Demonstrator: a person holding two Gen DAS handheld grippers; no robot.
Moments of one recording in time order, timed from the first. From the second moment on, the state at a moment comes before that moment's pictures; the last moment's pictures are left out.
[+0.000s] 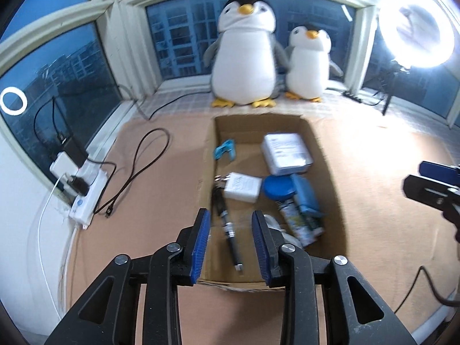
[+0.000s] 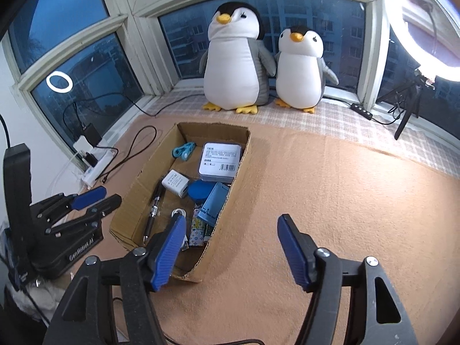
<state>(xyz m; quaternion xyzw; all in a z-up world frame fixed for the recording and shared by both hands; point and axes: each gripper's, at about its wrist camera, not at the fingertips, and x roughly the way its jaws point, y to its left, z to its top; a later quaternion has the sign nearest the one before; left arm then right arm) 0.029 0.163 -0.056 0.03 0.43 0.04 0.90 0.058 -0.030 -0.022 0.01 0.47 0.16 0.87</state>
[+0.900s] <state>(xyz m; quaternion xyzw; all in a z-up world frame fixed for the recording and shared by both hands) 0.010 0.126 -0.010 0.04 0.38 0.03 0.92 0.025 -0.062 0.008 0.05 0.42 0.11 0.90</state>
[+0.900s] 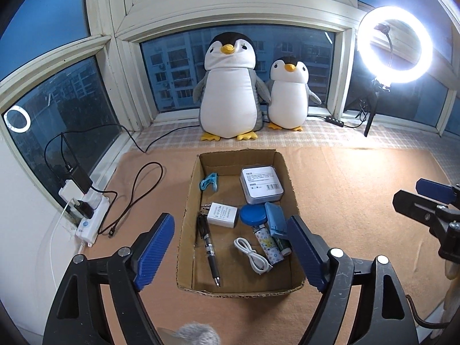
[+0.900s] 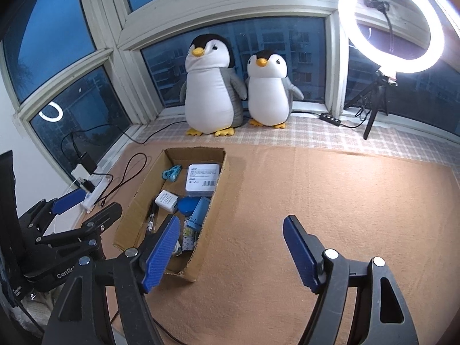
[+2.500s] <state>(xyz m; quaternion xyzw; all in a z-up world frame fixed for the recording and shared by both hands) 0.007 0.118 -0.008 0.03 0.38 0.02 0.92 0.025 -0.067 0.004 0.06 0.43 0.11 0.89</state>
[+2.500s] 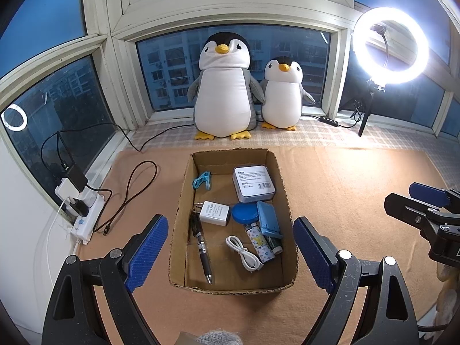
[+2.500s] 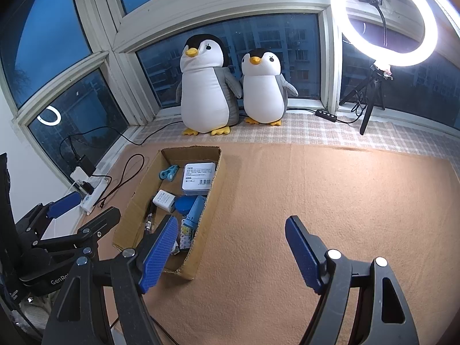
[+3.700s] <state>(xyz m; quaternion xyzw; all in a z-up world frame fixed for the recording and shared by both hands) 0.007 0.120 -0.008 0.03 0.38 0.02 0.92 0.026 -0.068 -0.003 0.06 0.44 0.10 0.89</state>
